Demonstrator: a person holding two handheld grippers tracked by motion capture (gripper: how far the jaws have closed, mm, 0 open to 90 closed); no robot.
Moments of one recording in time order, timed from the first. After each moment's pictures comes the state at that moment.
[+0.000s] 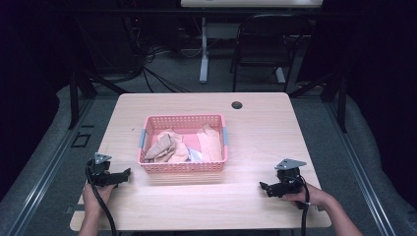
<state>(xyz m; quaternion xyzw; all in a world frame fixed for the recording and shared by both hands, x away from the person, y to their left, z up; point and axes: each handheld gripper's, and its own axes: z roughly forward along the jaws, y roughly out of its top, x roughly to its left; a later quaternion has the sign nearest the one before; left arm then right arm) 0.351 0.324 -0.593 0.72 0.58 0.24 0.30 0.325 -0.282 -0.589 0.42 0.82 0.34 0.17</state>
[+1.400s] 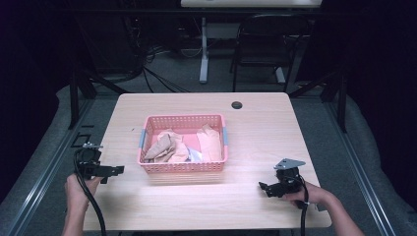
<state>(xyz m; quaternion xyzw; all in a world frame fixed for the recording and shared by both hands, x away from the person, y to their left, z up) 0.350 0.328 -0.511 0.76 0.59 0.12 0.27 0.326 -0.280 -0.588 0.41 0.83 0.34 0.17</state>
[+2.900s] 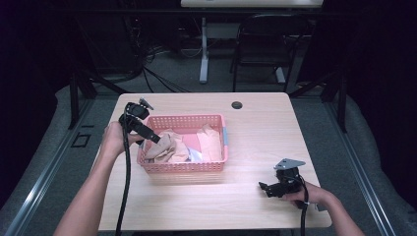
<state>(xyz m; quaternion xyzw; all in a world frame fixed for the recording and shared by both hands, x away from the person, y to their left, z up) 0.453 0.199 -0.434 0.87 0.45 0.07 0.17 0.327 -0.280 -0.588 0.41 0.83 0.34 0.17</state>
